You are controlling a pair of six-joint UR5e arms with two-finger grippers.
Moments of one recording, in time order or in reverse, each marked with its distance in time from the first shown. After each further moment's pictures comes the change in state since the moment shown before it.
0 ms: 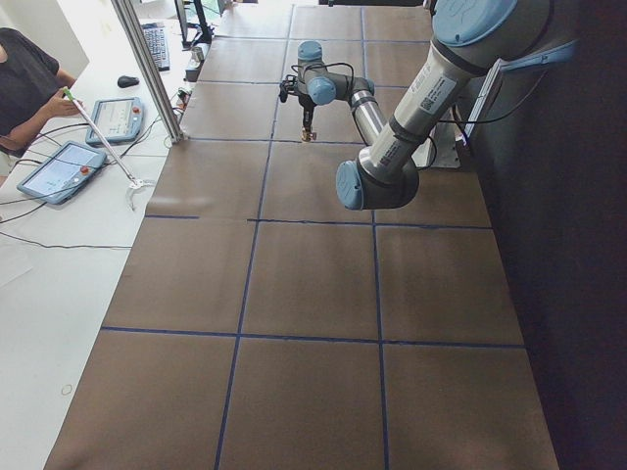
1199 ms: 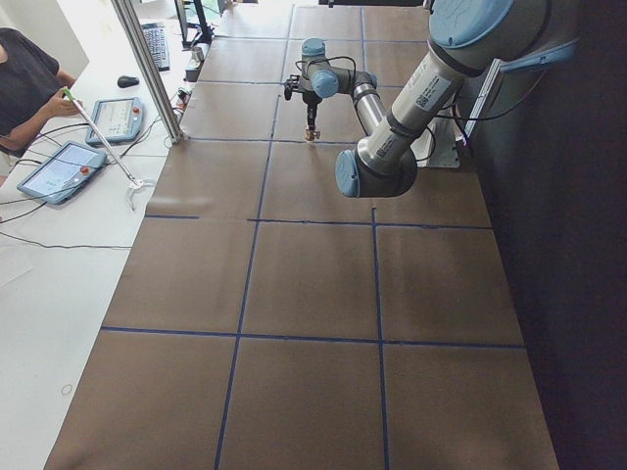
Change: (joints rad) left arm 0.035 -0.055 0.056 0.059 0.035 -0.032; right arm -0.018 0.002 0.000 0.017 -0.007 -0.013
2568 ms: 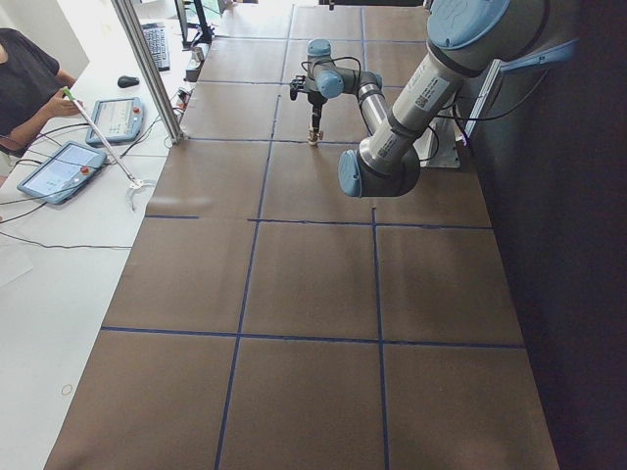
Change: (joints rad) left arm 0.031 -0.001 -0.008 0.000 0.020 0.000; right arm -0.029 0.000 -0.002 0.005 -0.005 0.008
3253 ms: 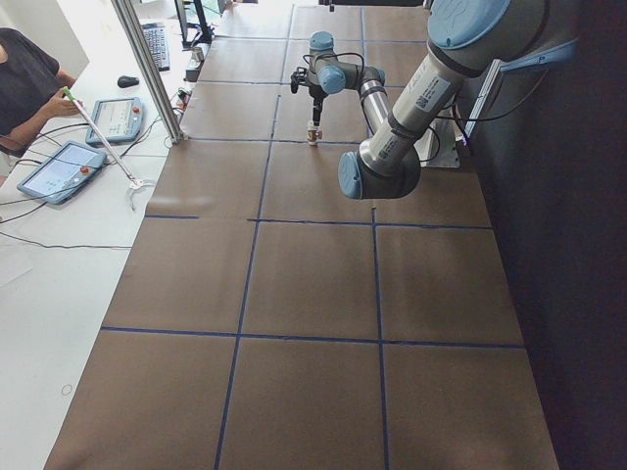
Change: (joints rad) left arm -0.013 0.032 -0.113 0.001 -0.002 -0.013; right arm -0.035 0.000 0.000 0.010 0.004 0.044
